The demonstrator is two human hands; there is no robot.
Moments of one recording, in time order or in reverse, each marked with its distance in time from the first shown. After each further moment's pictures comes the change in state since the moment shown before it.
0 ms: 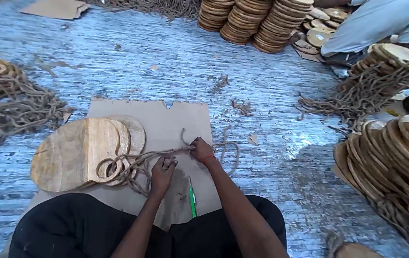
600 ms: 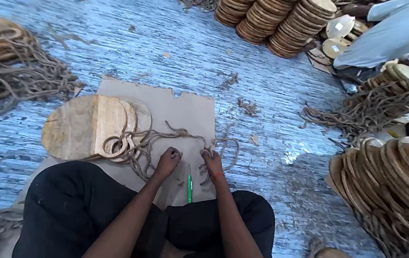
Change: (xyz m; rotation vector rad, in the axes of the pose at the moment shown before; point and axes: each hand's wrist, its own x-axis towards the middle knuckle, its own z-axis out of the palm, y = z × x) left_hand 0.010 -0.019 0.005 0.070 -0.310 -0.184; right_hand -0.089 0.005 0.018 0.721 0.205 0.460
